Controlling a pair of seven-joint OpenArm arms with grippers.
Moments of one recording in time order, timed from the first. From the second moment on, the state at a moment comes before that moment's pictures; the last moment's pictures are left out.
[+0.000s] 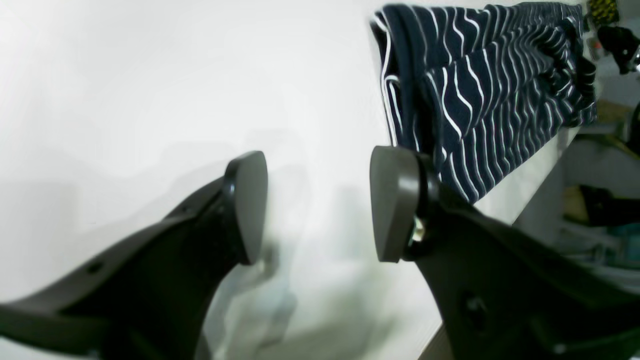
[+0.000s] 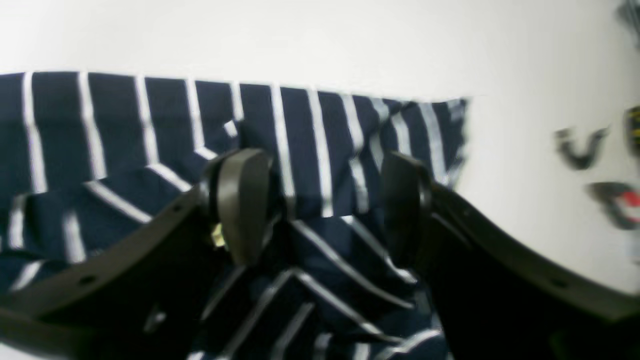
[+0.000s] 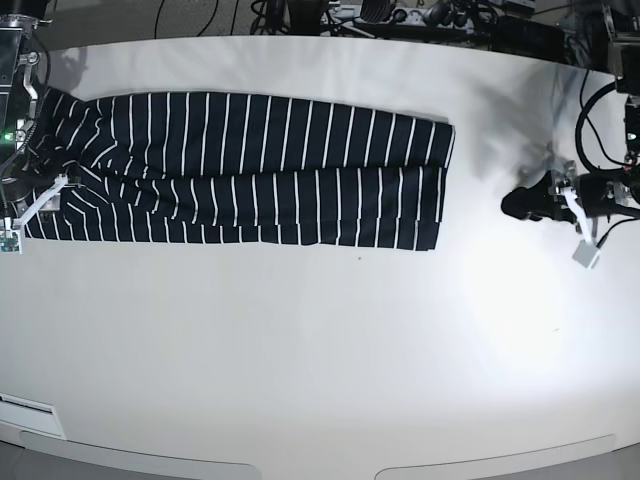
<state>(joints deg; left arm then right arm) -4.6 -43.1 -5.3 69.5 -84.4 -35.4 74.1 -14.3 30.6 19.6 107.8 10.4 5.9 -57.1</state>
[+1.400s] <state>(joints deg) -3.4 -25.8 -4.6 73.0 -77.1 -34.1 69.2 -14.9 31.4 20.6 107.7 6.1 5.7 -57.7</state>
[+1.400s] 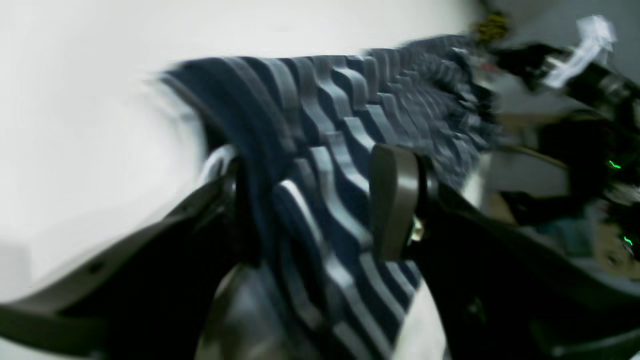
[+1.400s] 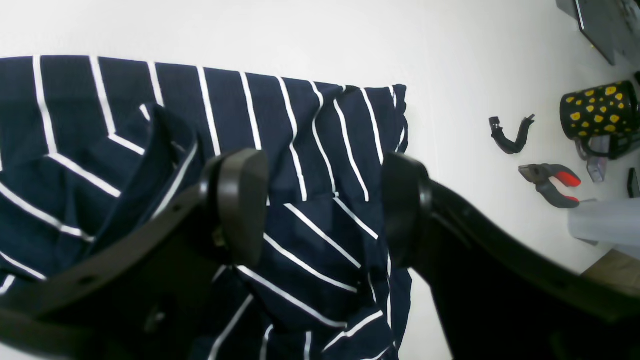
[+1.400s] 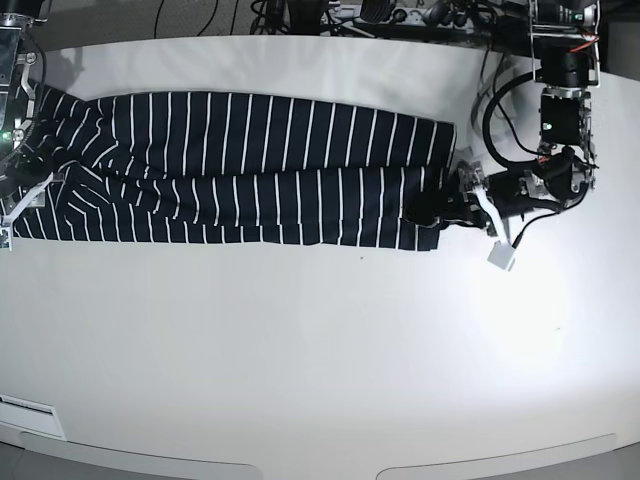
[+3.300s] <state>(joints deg) 2.7 -20.7 0.2 80.6 -58.4 -21.9 56.6 -14.6 31.4 20.6 107.7 6.3 5.7 -55.8</state>
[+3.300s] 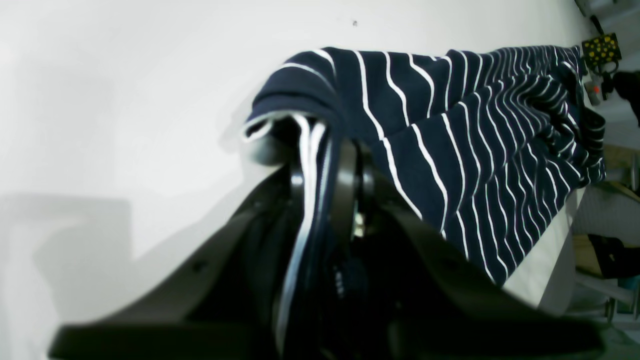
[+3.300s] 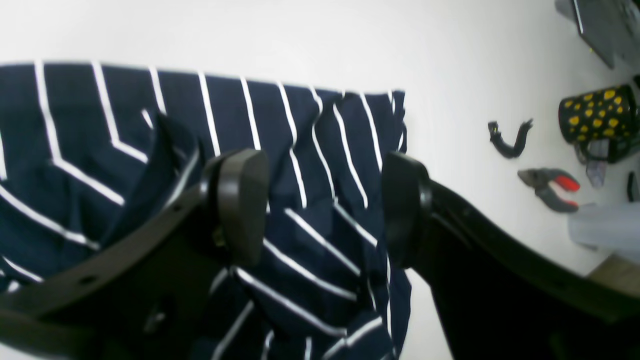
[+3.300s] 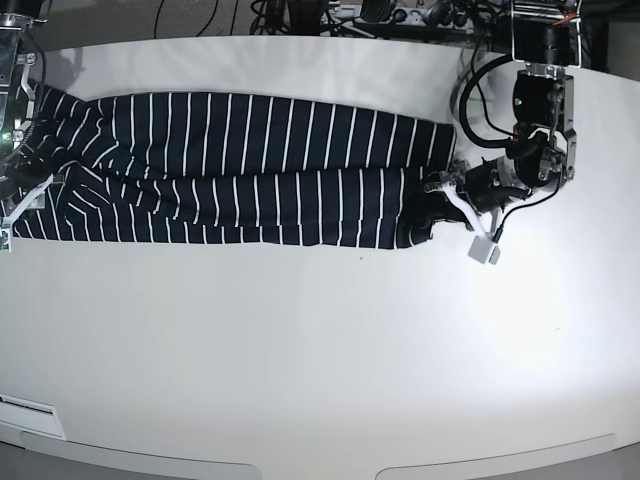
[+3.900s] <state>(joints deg) -1.3 -33.3 -7.9 78.4 -56.9 -18.9 60.6 -12.0 28.5 20.7 107.4 24.8 21.2 -54.8</state>
